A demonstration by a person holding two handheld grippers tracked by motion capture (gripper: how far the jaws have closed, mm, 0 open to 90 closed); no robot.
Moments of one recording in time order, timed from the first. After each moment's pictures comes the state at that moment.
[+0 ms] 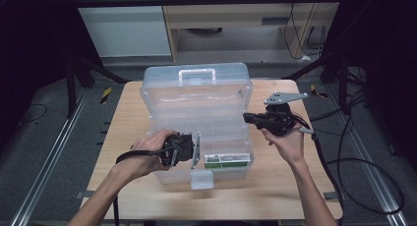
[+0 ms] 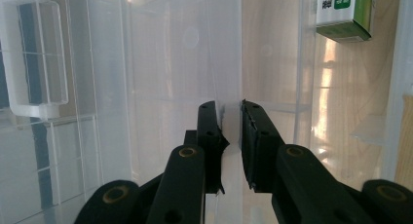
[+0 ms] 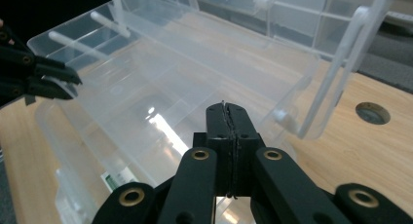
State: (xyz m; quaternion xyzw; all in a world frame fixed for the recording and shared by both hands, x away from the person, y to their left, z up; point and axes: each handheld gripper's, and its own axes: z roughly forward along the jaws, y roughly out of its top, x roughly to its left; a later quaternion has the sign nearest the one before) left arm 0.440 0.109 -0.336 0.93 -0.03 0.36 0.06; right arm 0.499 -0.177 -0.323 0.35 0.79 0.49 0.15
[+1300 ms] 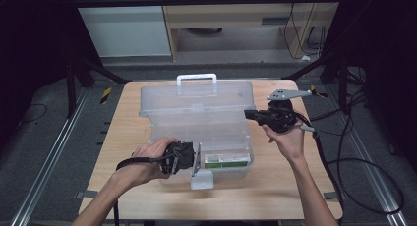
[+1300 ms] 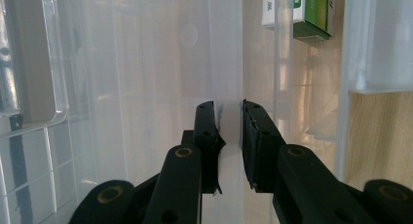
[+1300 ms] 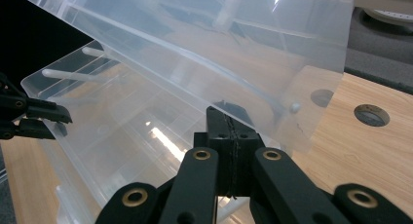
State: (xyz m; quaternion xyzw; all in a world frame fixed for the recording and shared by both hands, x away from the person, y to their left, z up) left arm 0.428 0.109 -0.346 0.94 -0.04 0.33 0.06; right arm 0.504 -0.182 -0.321 0.36 0.77 0.50 0.14
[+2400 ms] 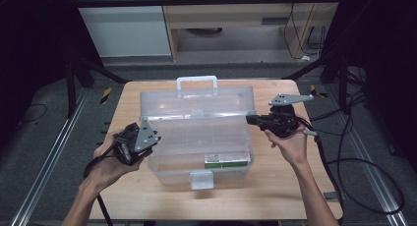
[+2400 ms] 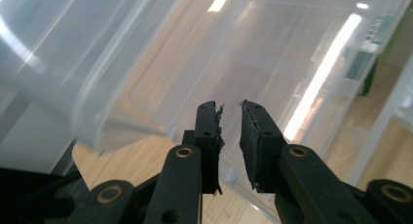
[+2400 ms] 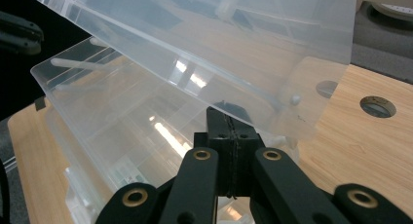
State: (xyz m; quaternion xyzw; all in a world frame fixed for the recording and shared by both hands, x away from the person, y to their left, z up) left arm 0.430 0.213 -0.313 0.88 0.23 0.33 0.27; right arm 0.494 -0.186 -0.326 0.35 0.78 0.49 0.13
